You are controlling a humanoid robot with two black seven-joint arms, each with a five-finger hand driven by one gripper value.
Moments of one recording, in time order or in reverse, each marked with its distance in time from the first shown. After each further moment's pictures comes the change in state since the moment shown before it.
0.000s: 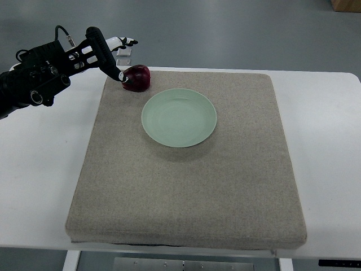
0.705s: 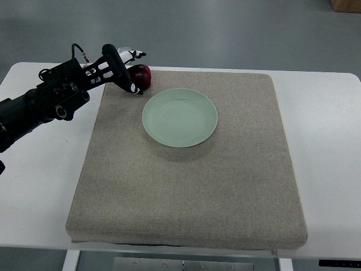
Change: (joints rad) left arm 0.065 -0.111 -0.013 0.097 -0.022 0.069 -0.002; right arm 0.002 0.000 0.000 0.000 0.000 0.000 0.000
